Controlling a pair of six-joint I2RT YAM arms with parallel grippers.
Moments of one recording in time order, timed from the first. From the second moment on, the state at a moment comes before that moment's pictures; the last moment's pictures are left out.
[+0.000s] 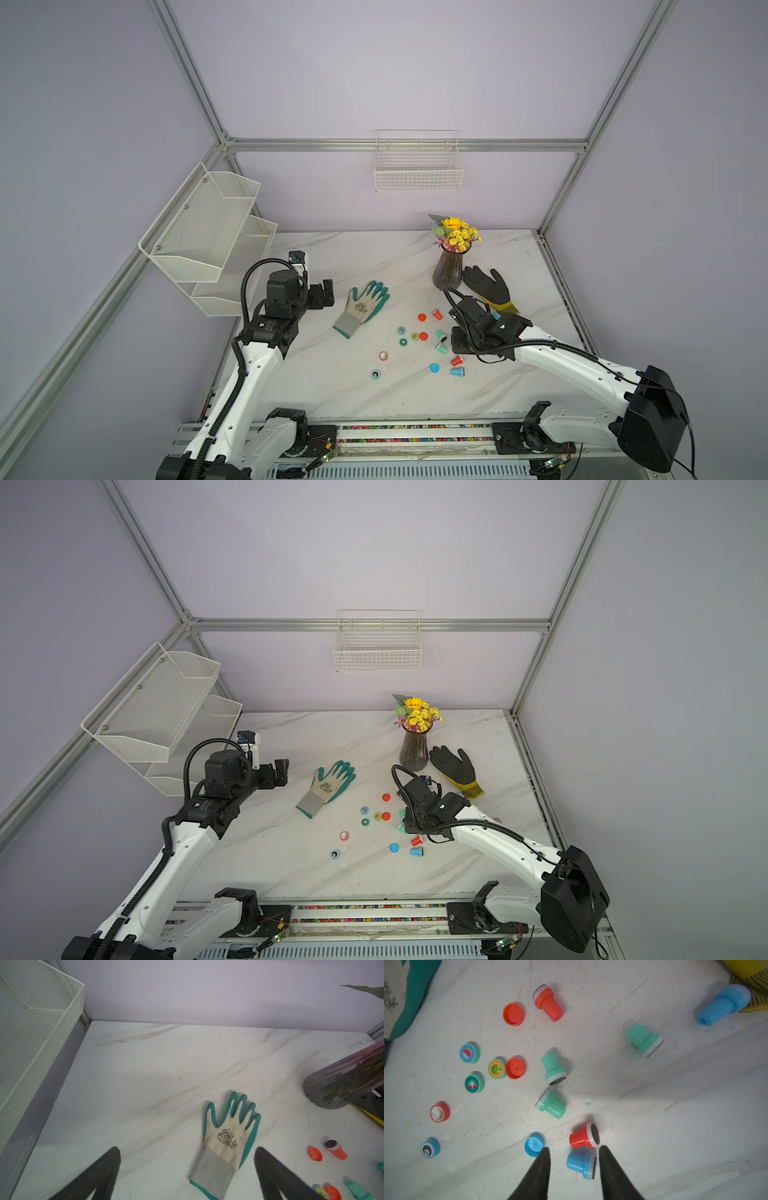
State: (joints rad) left arm -0.10 0.99 0.86 -0.39 -0.03 -0.12; right arm 0.72 1.27 0.88 -0.79 0.20 0.75
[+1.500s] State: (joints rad) left arm -0.10 1.06 0.88 -0.44 -0.04 -0.12; right arm 0.19 1.71 0.96 -0.51 0.27 0.82
